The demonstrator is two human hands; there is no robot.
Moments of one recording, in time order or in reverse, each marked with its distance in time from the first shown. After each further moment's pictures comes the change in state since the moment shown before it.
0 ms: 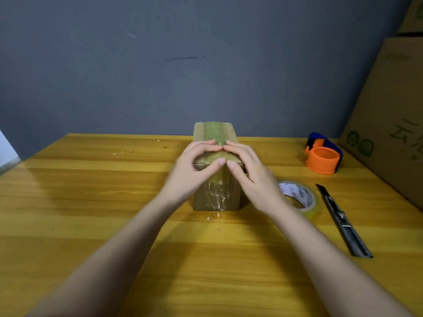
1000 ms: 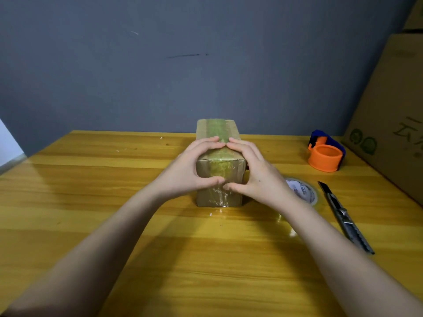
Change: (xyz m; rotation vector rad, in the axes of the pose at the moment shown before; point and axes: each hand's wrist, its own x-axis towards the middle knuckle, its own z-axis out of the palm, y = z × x) left_hand 0.002 -0.005 -0.024 0.250 -0.281 0.056; right_hand 0.002 0.005 -0.007 -0.186 -0.148 -0.038
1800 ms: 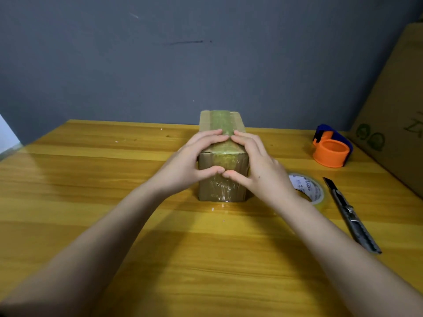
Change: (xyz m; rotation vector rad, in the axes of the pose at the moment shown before) left_hand -0.002 -0.006 0.003 0.007 0.033 0.029; right_hand -0.002 -0.010 0.008 -0.139 0.098 0.034
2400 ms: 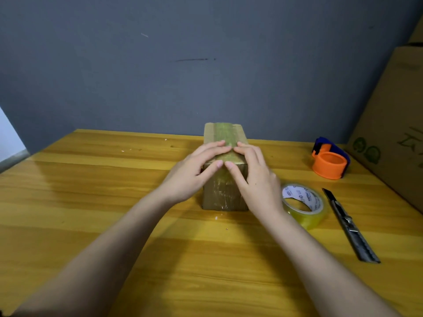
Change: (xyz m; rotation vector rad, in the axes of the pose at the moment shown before) left_hand -0.003 0.001 -0.003 -0.018 0.009 -0.053; right_hand 0.001 -0.022 0.016 0.044 0.210 0.123
